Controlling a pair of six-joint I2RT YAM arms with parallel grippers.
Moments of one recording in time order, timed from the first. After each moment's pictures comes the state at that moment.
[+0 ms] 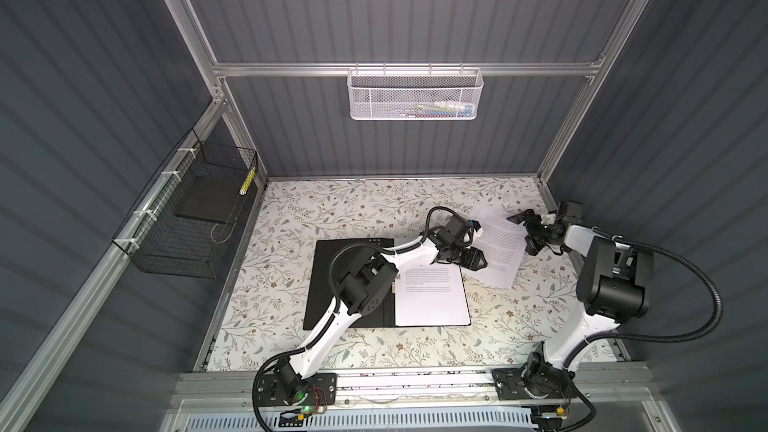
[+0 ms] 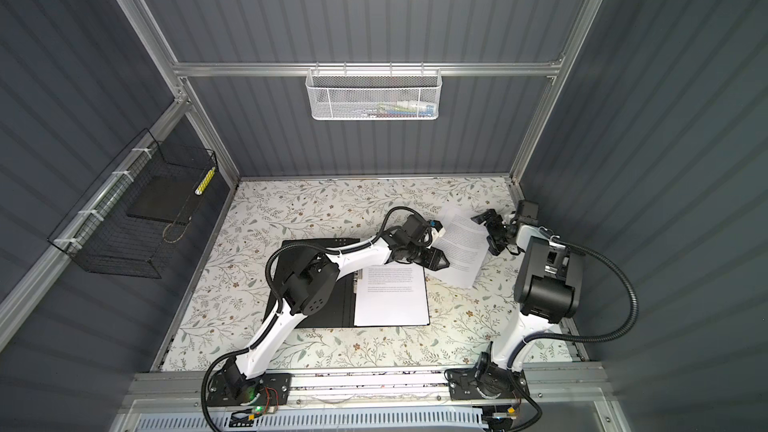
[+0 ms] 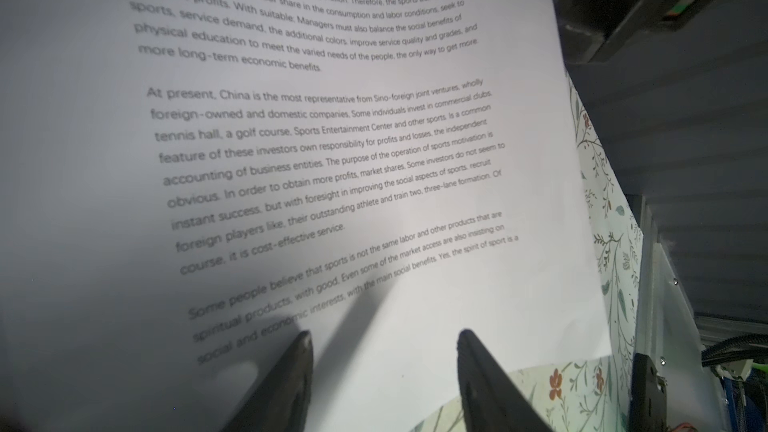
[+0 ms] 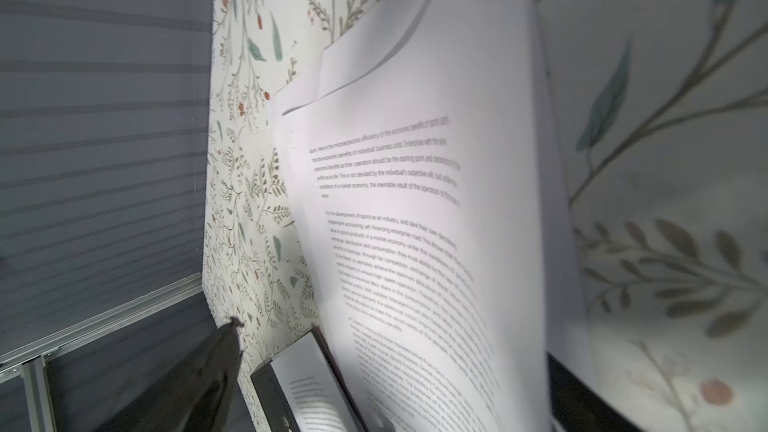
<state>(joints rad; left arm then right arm) -0.92 2.48 1.97 -0.28 0.47 -0.40 -0.34 1.81 1.10 -0.25 -0.61 0.71</state>
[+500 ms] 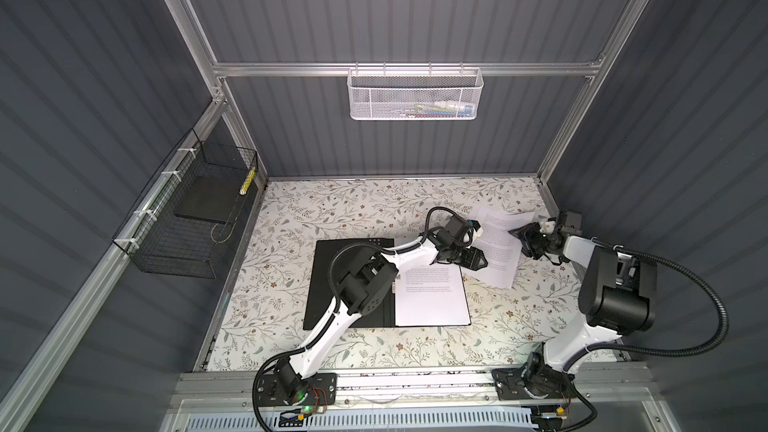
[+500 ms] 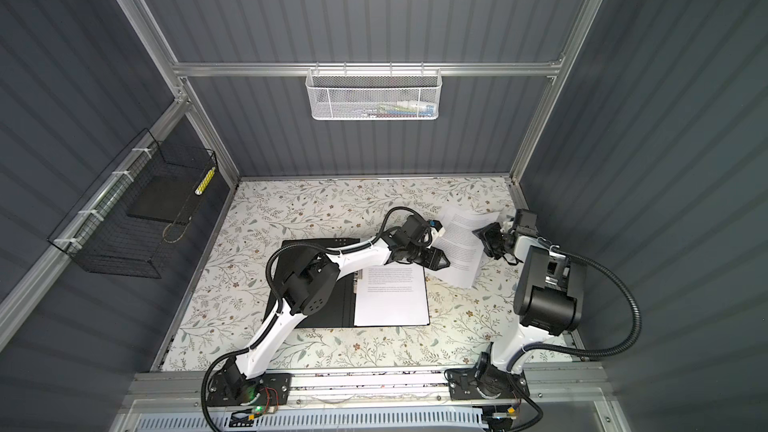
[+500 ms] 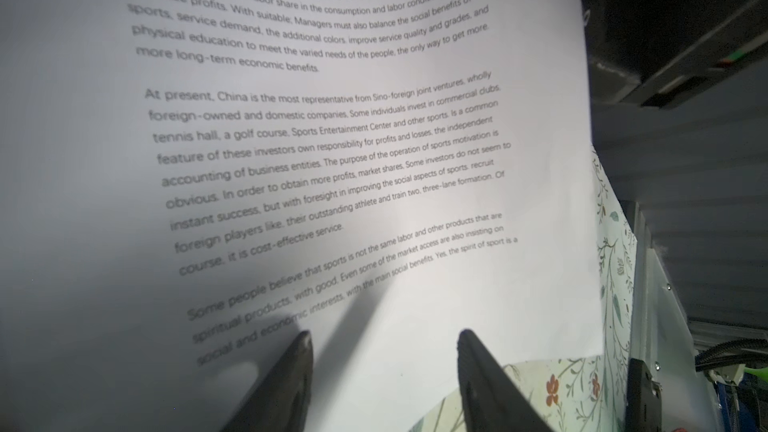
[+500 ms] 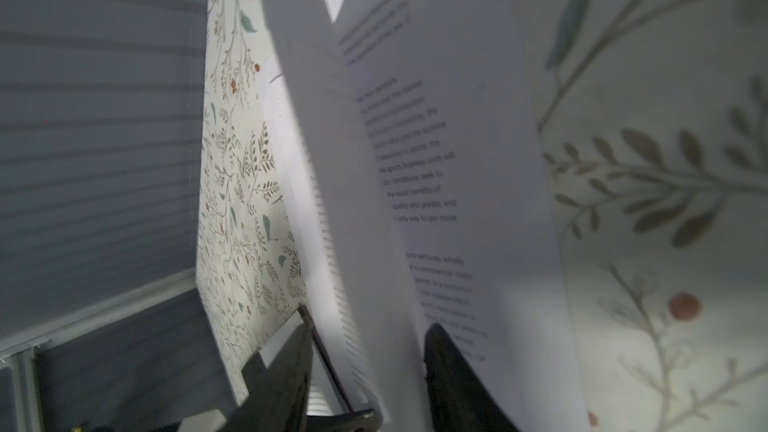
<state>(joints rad) -0.92 2.48 1.95 -0.25 0.47 -0.42 -0.34 1.74 0.94 -0.16 -0.59 0.71</state>
